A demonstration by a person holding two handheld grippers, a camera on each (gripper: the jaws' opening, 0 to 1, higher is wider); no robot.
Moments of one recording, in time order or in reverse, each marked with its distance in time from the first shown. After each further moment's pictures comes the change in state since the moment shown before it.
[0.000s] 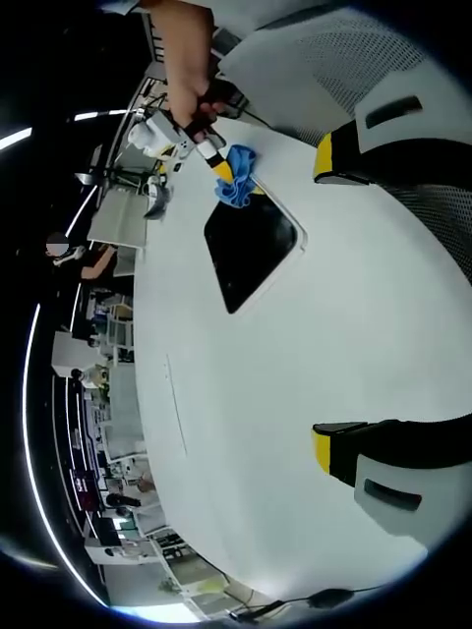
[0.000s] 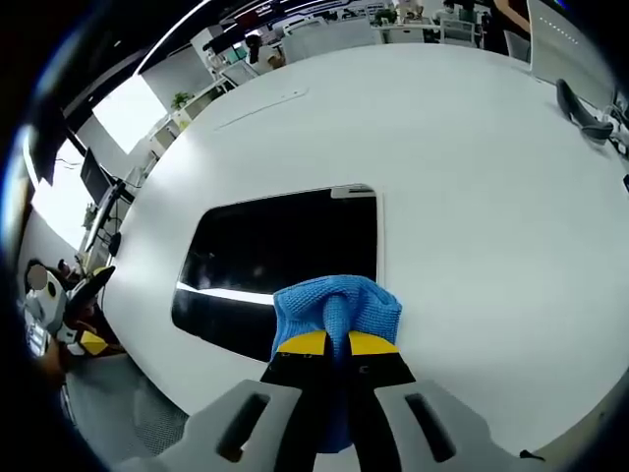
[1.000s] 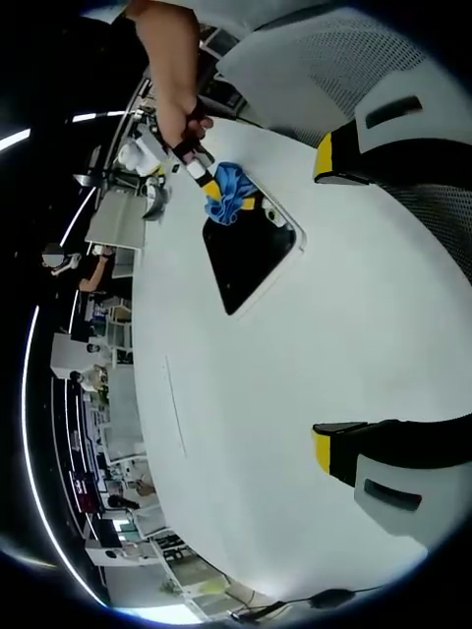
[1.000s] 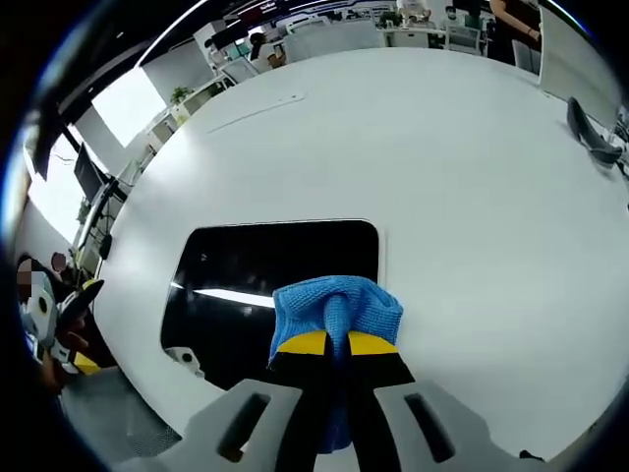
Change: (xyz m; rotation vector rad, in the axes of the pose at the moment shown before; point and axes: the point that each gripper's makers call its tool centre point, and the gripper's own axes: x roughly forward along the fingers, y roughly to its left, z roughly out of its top) left arm 0.001 -0.001 0.000 0.003 0.005 -0.004; right arm 0.020 -0.004 0.036 -0.035 0.000 -0.029
